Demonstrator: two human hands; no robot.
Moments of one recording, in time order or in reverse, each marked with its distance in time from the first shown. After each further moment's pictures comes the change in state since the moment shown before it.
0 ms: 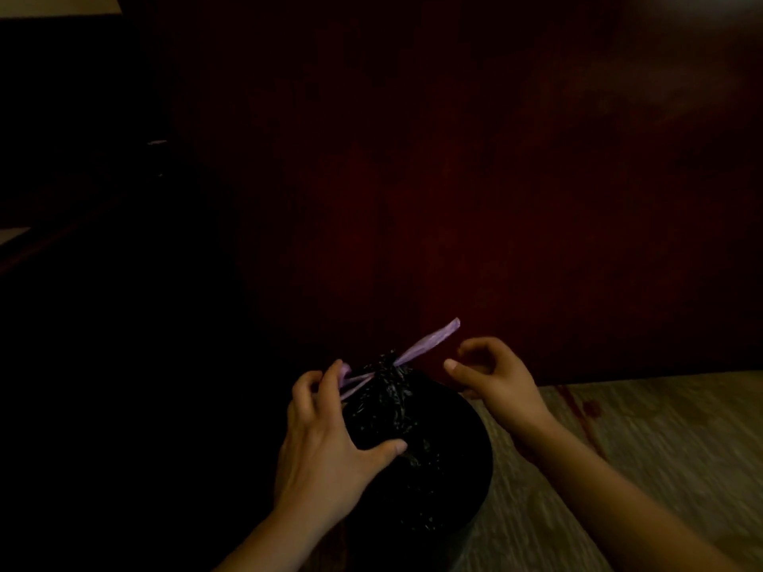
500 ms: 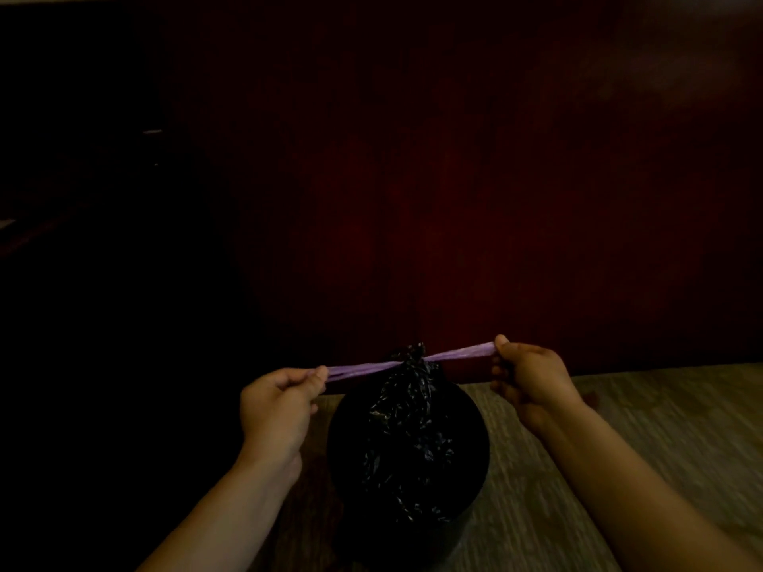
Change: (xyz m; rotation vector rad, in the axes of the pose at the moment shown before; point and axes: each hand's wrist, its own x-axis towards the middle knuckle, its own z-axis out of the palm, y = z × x) left_hand 0.030 -0.003 -0.022 -0.971 0.173 -0.595; right_hand 0.006 -0.008 -0.023 0.442 0.199 0.325
